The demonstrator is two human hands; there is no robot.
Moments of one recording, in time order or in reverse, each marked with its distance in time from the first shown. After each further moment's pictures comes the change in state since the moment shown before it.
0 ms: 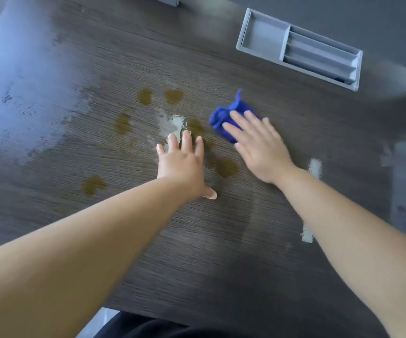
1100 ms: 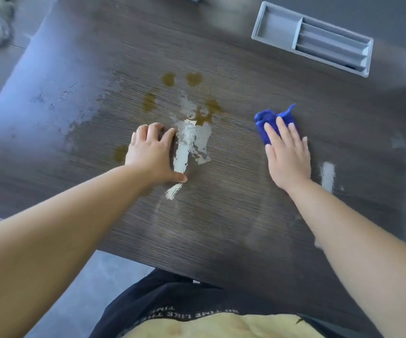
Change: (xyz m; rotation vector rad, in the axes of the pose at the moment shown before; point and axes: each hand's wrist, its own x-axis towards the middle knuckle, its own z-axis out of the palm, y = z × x) left_hand -0.054 -0.076 0.029 -0.158 0.129 -0.095; right_hand -0.069 -0.028 0.018 0.068 0.051 0.436
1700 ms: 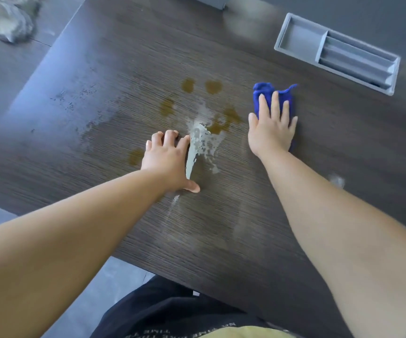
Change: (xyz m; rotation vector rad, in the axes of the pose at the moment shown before) left_hand 0.005 0.001 0.000 0.054 -0.063 -0.025; right_hand 0.083 -0.079 -0.003 0.004 0.006 0.145
